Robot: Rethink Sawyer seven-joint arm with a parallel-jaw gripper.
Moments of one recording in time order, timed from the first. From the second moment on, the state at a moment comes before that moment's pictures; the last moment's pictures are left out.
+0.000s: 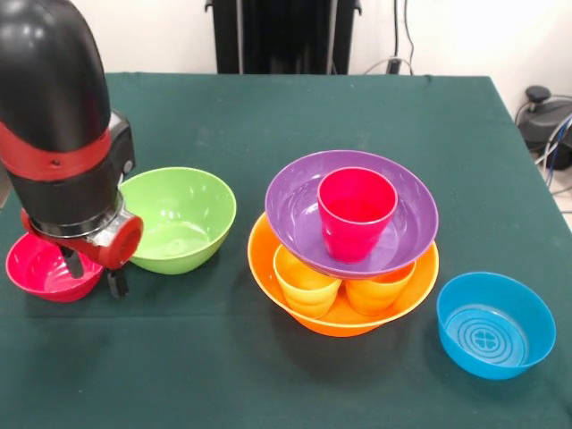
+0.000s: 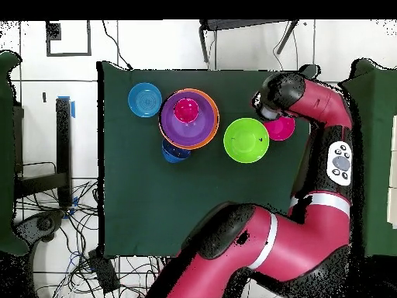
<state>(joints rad) -0.47 -0.13 0.05 0.74 -0.13 1.00 1.82</state>
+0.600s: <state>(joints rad) -0.47 -0.12 0.05 0.78 -0.19 0.95 1.82</state>
